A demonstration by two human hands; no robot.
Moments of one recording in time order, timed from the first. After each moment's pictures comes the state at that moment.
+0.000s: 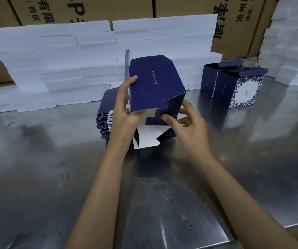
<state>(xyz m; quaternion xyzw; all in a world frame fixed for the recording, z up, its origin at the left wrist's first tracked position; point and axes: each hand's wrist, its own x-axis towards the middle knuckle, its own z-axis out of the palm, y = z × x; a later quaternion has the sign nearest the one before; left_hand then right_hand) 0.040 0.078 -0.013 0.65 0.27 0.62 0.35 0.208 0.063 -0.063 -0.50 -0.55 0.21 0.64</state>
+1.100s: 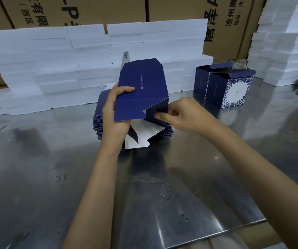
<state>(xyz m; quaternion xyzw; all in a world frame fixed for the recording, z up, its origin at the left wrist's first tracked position) 0.033 0.083 -0.015 0.63 0.28 0.65 0.32 0.235 0.069 -0.001 -0.60 -0.74 0.04 0.29</state>
